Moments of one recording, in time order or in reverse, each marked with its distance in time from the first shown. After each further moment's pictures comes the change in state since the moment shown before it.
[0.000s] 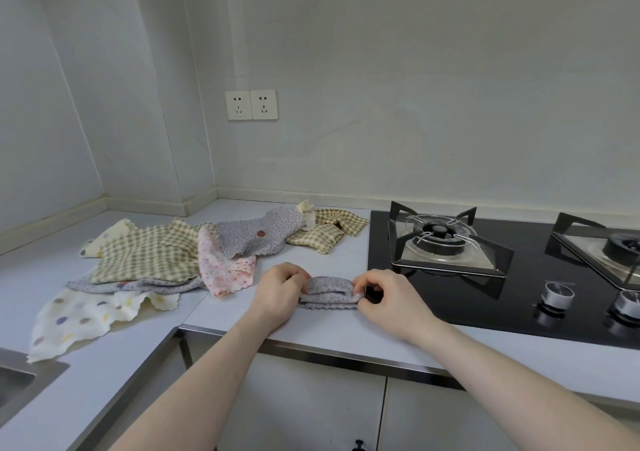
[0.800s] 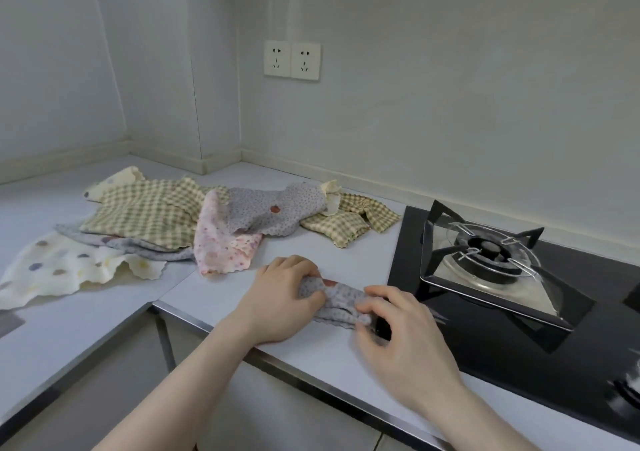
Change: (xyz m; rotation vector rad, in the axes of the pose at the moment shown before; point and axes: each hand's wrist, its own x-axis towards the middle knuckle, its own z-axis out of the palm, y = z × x) left_hand 0.000 -0.012 0.009 0.529 -0.083 0.149; right_hand -0.003 0.012 0.017 -0.169 0.017 -0.113
